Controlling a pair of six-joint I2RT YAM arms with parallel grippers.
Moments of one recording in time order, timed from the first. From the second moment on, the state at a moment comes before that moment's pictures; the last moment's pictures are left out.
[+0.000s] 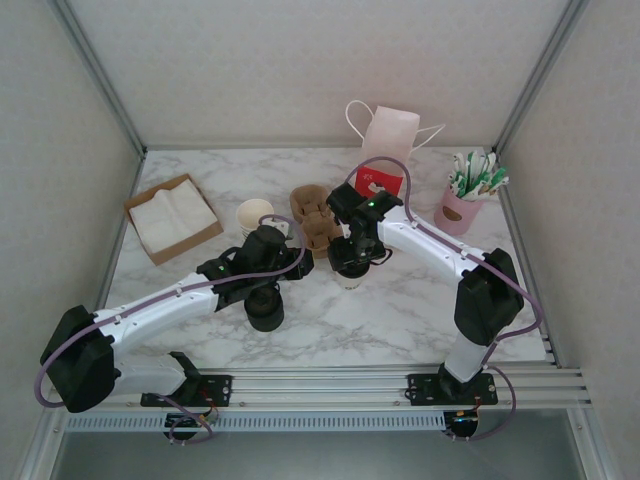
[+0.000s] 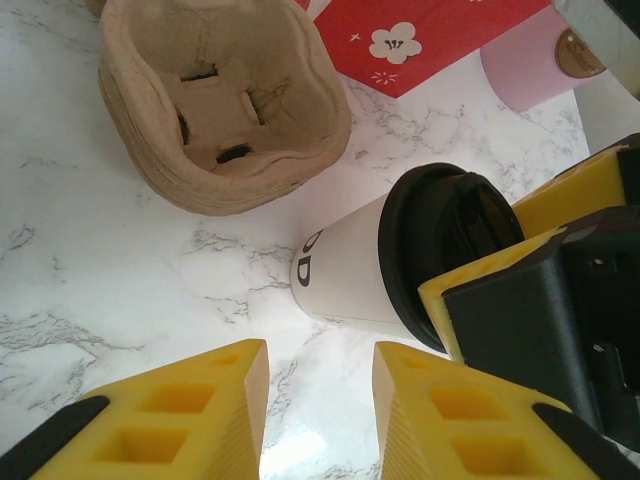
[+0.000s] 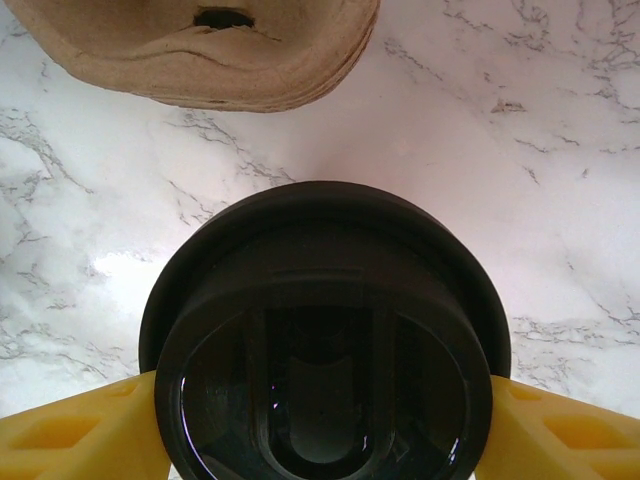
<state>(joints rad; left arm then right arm) -0.75 1.25 0.81 -0.22 0.00 -0.77 0.73 1.73 1.47 -1.11 0.02 0.34</state>
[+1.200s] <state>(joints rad) -0.74 1.25 0.81 -0.22 0.00 -0.77 0.82 1.69 1.42 -1.12 0.02 0.33</state>
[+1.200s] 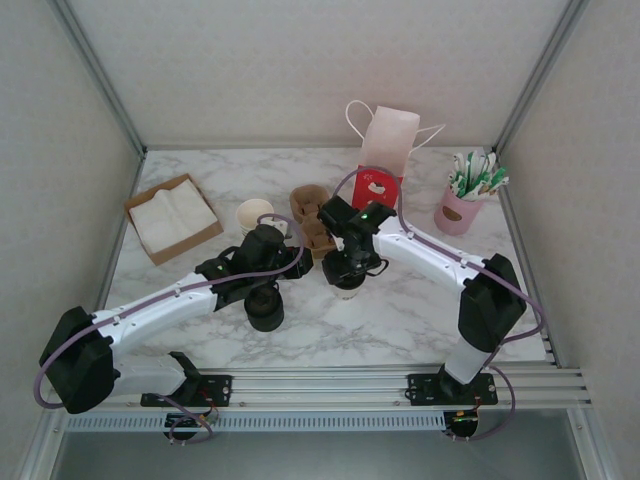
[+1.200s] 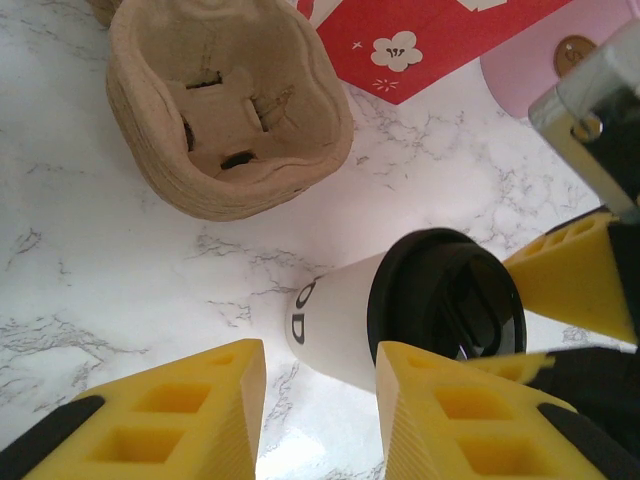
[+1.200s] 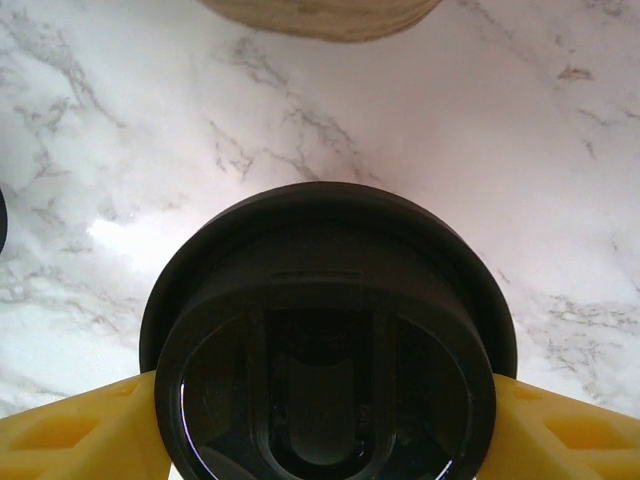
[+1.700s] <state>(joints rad) -0.73 1.24 0.81 -0.22 0.04 -0.77 0.83 1.66 1.40 -1.20 -0.01 0.32</state>
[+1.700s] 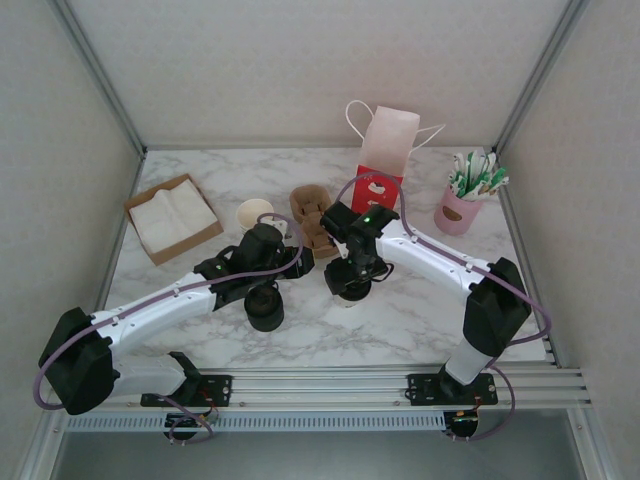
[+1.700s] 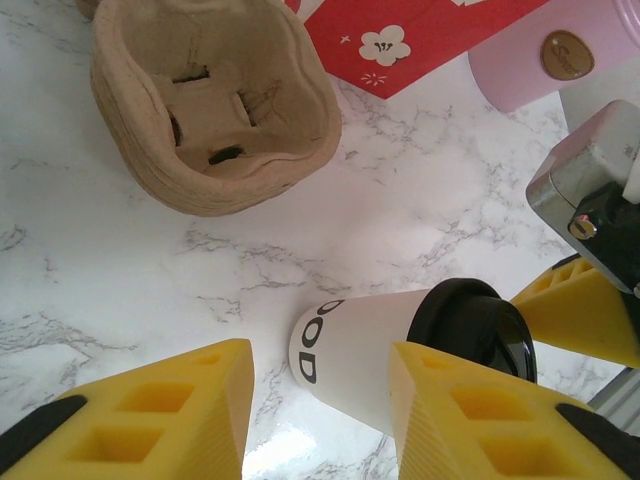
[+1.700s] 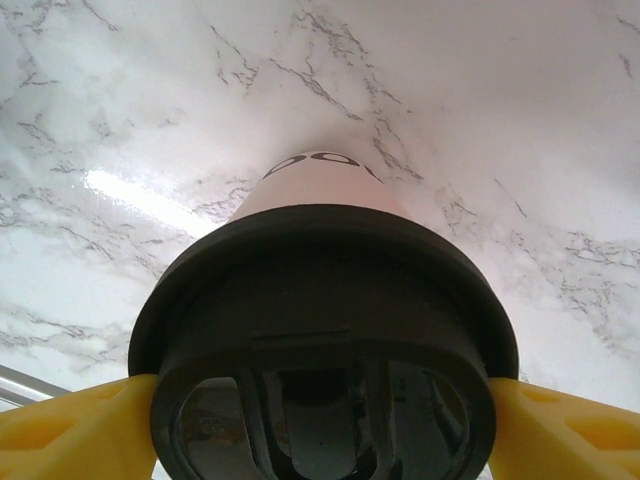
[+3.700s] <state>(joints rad) -0.70 1.43 0.77 0.01 0.45 -0.87 0.51 1.26 0.91 -0.74 -0.38 0.54</state>
